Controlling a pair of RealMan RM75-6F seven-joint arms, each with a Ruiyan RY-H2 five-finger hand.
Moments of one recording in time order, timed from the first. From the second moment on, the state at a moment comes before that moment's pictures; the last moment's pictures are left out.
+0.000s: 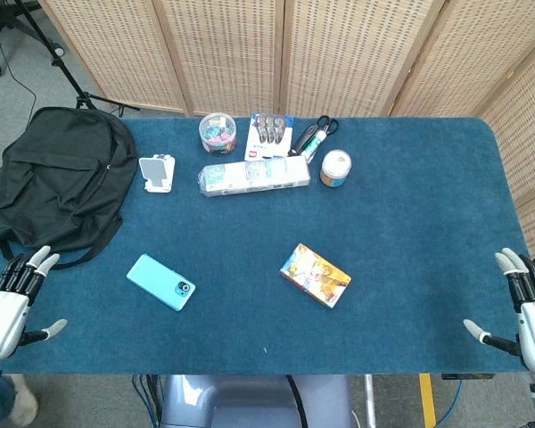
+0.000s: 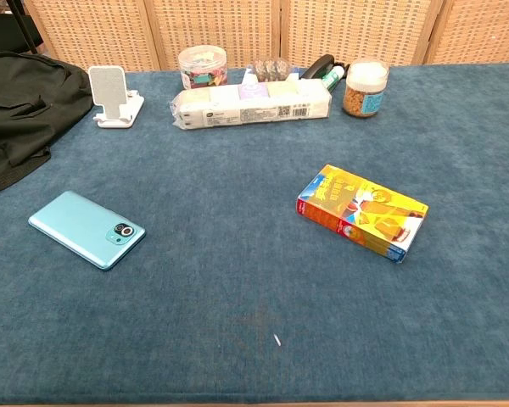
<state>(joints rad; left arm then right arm) -0.10 -1.11 0.03 -1.61 1.66 1.53 -0.08 0.01 -1.03 0.08 -1.74 -1.57 1.62 0.09</state>
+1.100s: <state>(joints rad) -0.29 -1.44 0.02 -1.33 1.65 1.22 0.10 0.02 -1.01 0.08 -1.75 -1.55 1.58 0.15</state>
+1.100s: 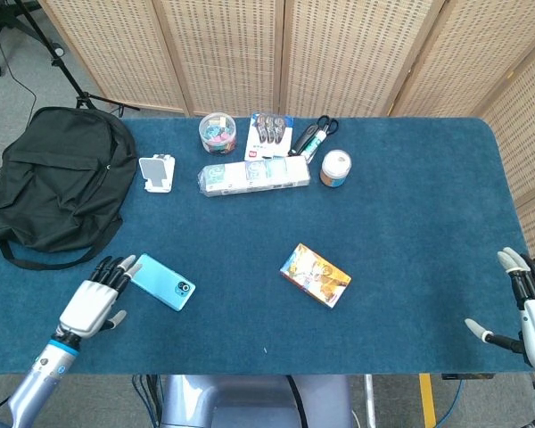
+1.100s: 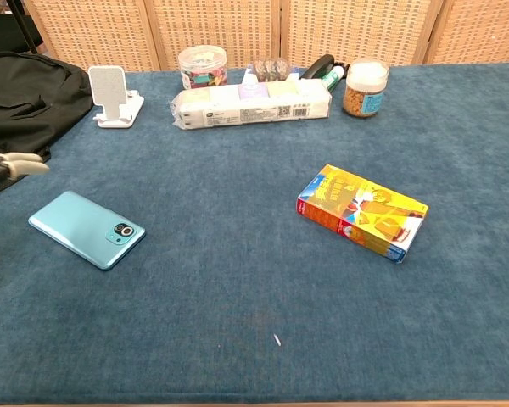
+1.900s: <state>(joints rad) -0.42 -1.66 0.00 -1.11 1.62 1.15 0.14 0.01 -0.98 0.09 -1.74 -1.53 1.58 0.20</state>
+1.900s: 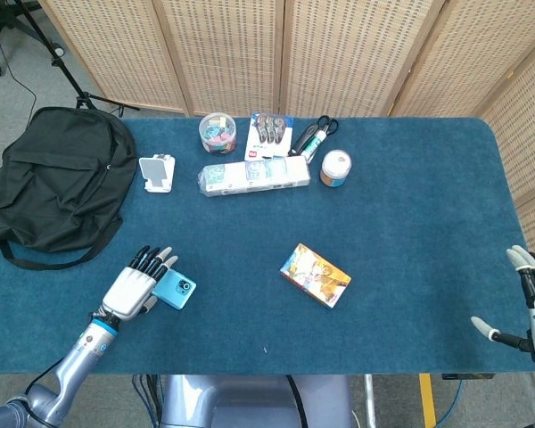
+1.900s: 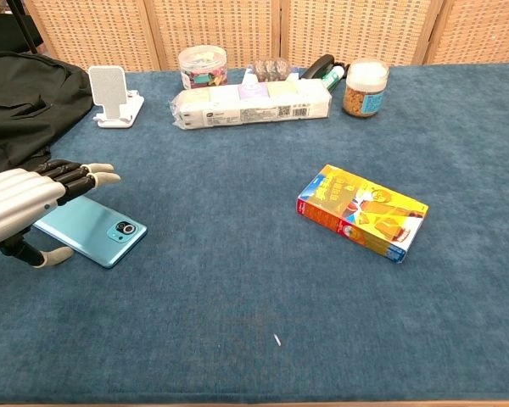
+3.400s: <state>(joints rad) -0.56 -1.71 -0.12 -1.04 1.53 1.12 0.21 0.02 -0.98 0.09 -1.75 -1.52 1.56 0.20</state>
